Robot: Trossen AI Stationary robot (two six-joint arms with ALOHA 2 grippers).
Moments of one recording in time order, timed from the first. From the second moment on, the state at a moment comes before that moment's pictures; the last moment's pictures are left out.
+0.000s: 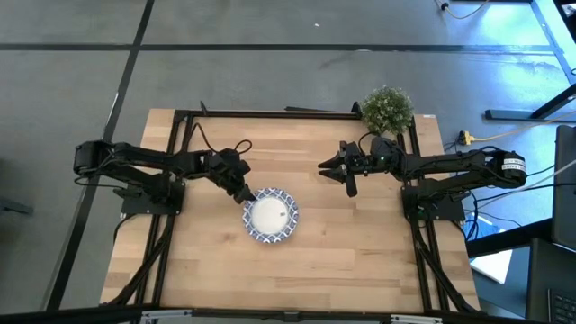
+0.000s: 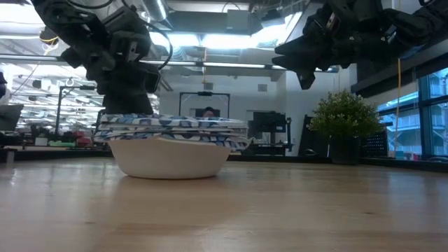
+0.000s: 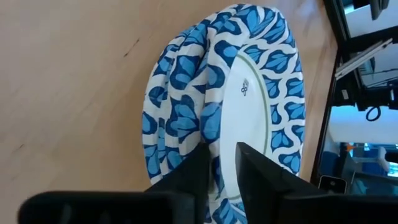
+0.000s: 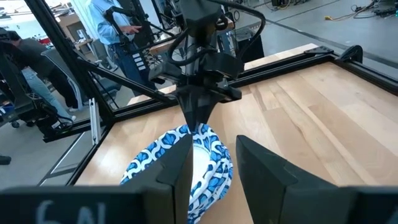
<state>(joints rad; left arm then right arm) 0.21 1.23 0.49 -0.03 0.41 -0.78 -0.26 1.19 0.45 0.62 -0.33 0.28</state>
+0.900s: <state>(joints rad) 0.40 1.15 0.49 0.02 0.46 -0.60 -0.26 1.19 0.45 0.62 -0.34 0.28</state>
